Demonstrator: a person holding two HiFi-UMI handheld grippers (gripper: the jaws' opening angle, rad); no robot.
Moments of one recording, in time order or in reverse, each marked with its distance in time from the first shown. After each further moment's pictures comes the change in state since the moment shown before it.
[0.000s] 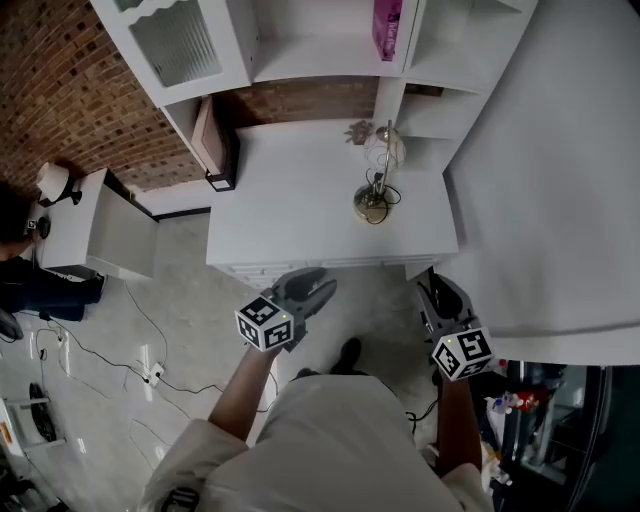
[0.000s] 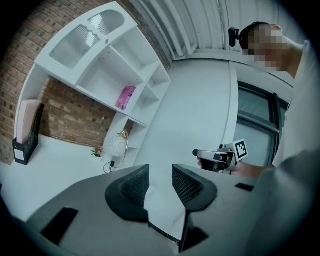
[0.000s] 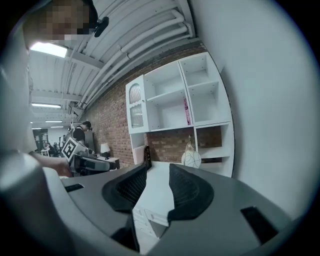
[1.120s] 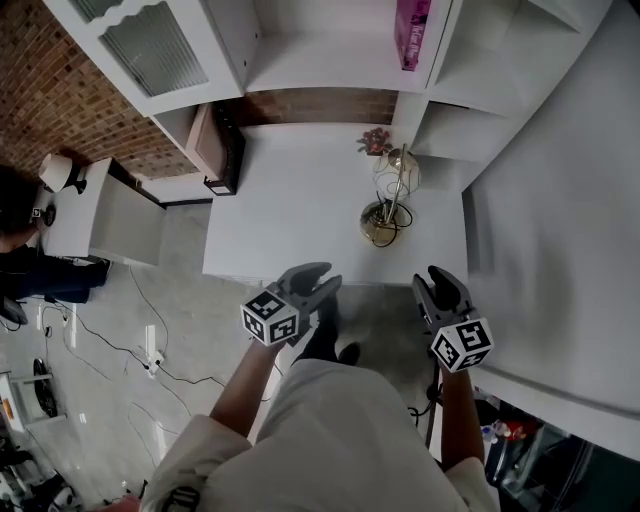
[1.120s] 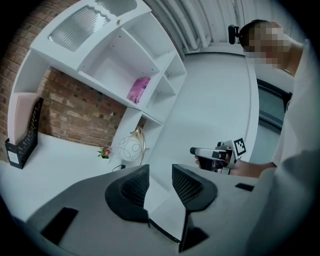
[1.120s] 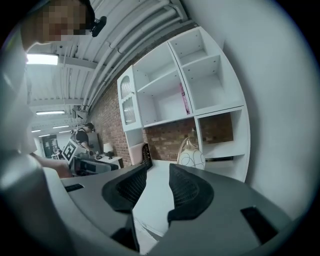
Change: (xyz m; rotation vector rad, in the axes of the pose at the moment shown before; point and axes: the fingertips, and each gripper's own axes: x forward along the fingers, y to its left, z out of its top) left arm 0.098 0.099 0.016 -0.038 0.032 0.096; right arm 0.131 -0.097 -0.008 0.050 0.052 0.119
